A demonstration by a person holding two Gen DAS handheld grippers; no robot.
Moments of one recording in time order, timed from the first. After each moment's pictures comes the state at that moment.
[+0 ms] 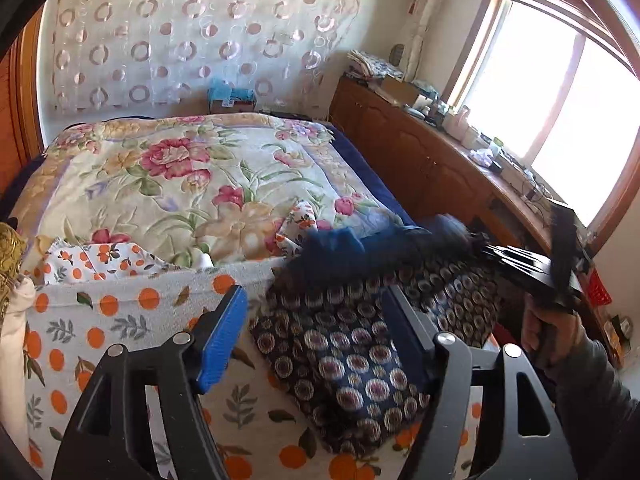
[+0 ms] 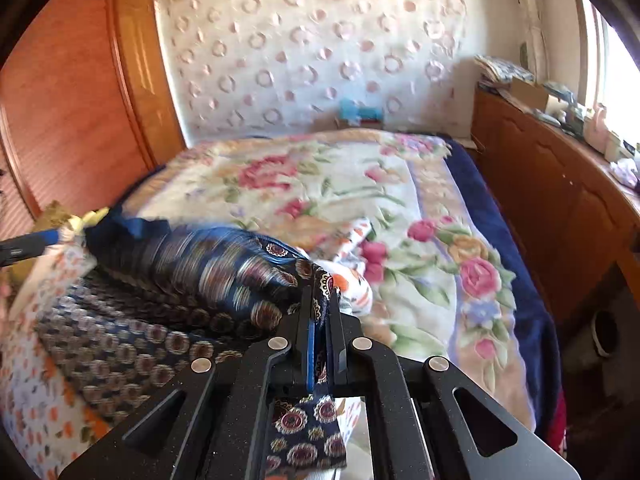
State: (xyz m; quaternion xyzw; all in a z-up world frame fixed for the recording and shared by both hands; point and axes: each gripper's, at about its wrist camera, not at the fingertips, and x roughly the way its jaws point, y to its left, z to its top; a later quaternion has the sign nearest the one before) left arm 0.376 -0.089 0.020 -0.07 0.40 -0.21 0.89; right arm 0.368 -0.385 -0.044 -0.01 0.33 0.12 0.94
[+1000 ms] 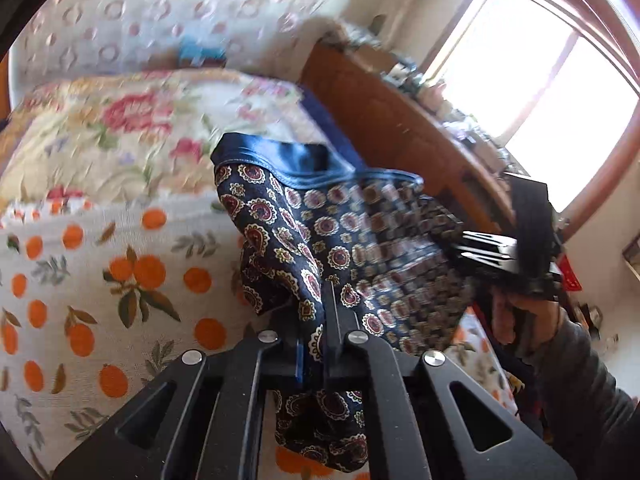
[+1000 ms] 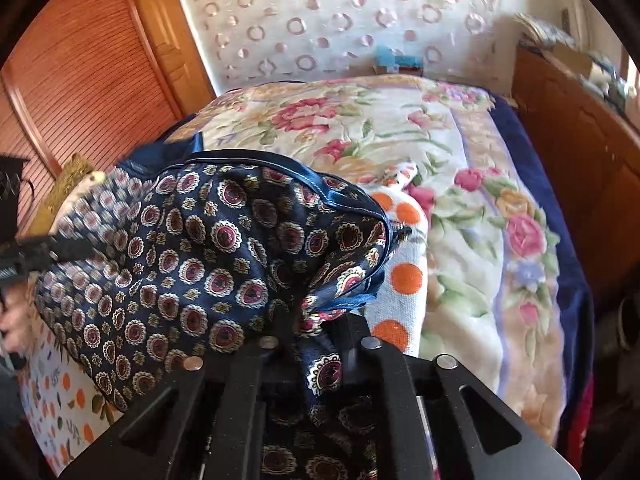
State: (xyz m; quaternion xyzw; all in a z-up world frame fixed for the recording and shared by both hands) left arm 0.369 -0.119 -0.011 -0.10 0.44 -0.27 0.85; right arm 0.403 -0.373 -0.043 -0.01 0.41 0.20 0.89
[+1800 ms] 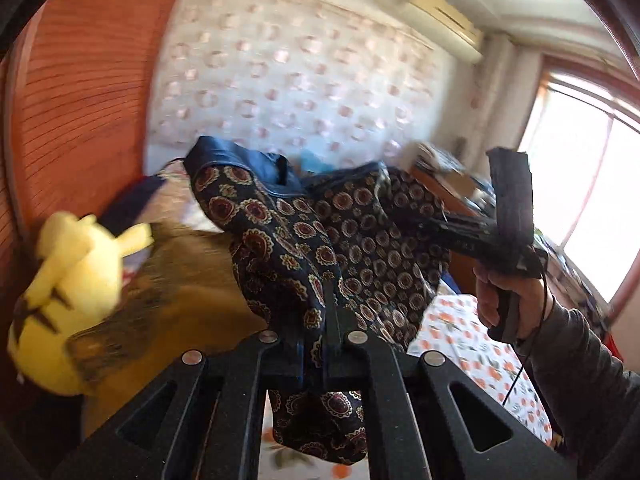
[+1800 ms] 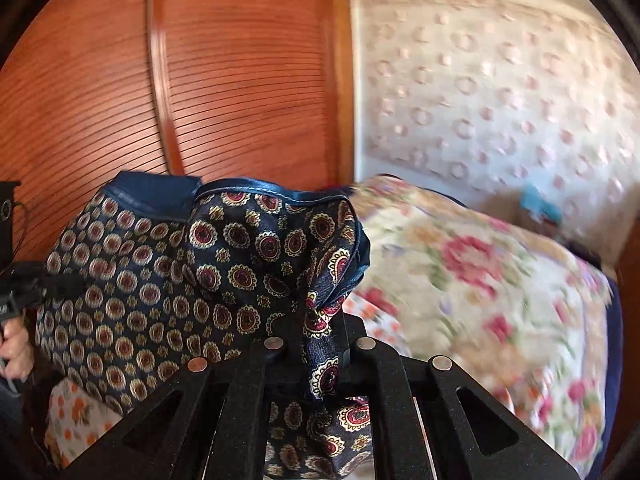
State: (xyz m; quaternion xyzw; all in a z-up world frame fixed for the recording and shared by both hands) left arm 0.236 0.173 0.093 -0.15 0.28 -0.07 0.95; right arm 0.422 -0.047 0.090 -0.12 0.24 0.40 0.88
